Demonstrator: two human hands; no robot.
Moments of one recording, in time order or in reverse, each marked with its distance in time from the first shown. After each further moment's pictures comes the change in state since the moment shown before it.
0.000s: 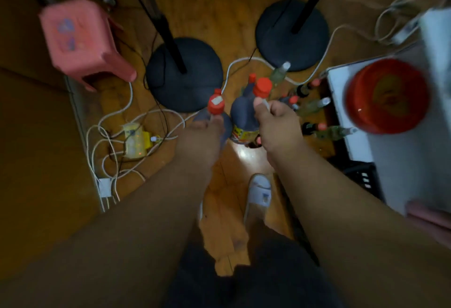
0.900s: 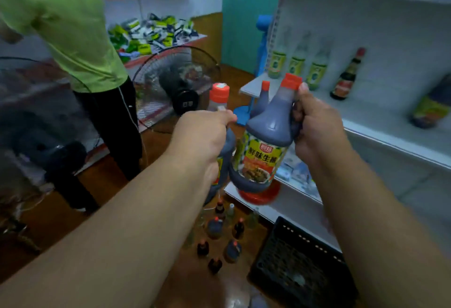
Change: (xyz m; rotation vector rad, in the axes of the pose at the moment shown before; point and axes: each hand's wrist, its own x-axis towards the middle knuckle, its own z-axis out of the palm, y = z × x) left_hand -0.394 0.250 -0.087 -0.116 -0.639 0.782; right_hand -0.306 -0.310 -0.281 0.886 0.611 -0.625
